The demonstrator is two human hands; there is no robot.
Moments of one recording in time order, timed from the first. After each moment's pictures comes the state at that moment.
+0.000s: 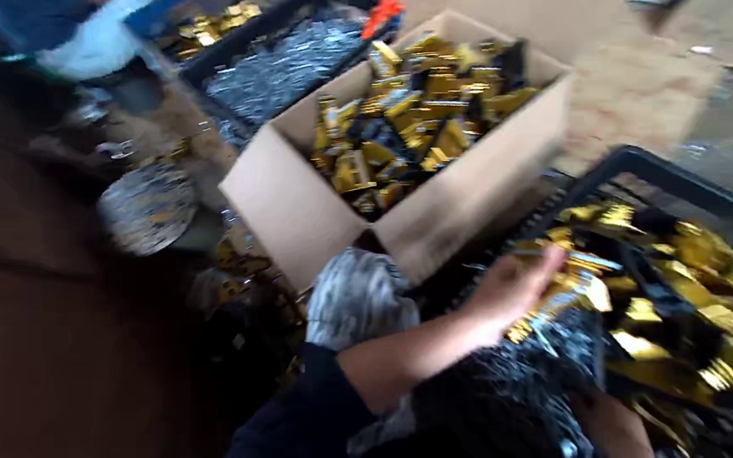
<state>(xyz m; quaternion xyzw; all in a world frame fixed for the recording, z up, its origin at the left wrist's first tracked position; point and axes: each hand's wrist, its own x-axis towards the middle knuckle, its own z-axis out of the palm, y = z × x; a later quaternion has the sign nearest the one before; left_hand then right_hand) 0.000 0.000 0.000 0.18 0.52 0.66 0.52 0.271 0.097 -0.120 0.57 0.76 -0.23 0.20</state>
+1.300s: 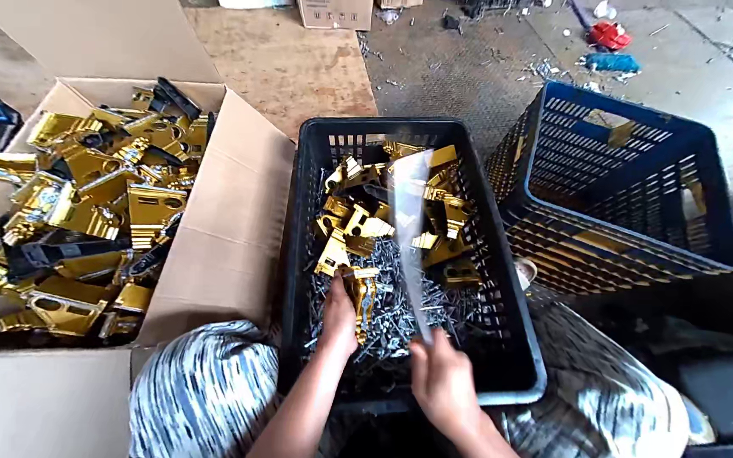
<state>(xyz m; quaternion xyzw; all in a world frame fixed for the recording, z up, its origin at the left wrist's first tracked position) 0.076 0.042 -0.085 0.08 0.64 0.53 0.54 0.245 -0.022 -0.070 0.52 0.76 -0.16 -0.35</state>
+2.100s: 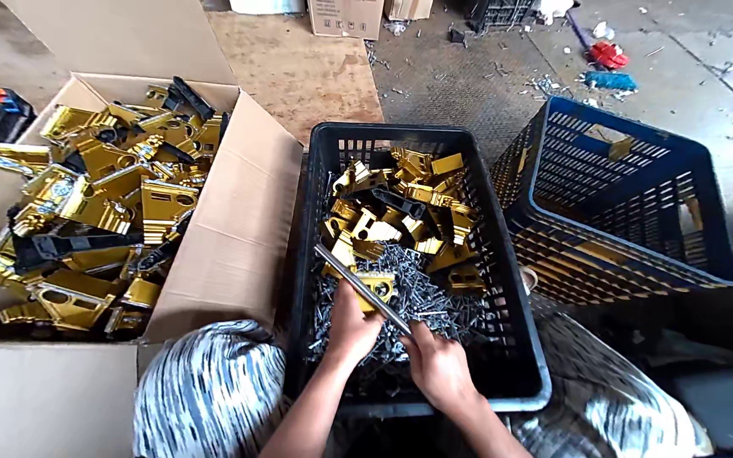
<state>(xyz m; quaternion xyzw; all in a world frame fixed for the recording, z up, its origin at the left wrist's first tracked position) 0.063 0.027 -0.089 0.45 0.72 0.35 0.39 0.244 -0.001 -0.102 0.49 0.83 -0.08 -0.27</state>
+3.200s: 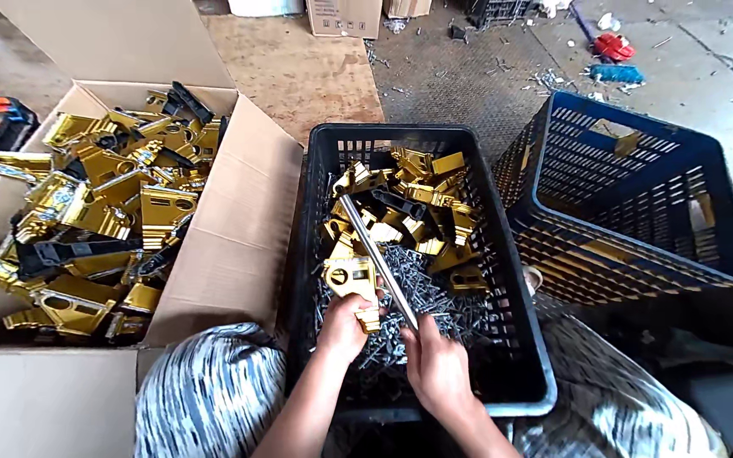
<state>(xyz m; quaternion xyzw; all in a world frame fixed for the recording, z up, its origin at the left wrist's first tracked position) 0.066 0.030 -0.076 0.08 0.41 0.63 0.65 0.225 0.001 -0.077 0.54 0.78 -0.08 -0.30</state>
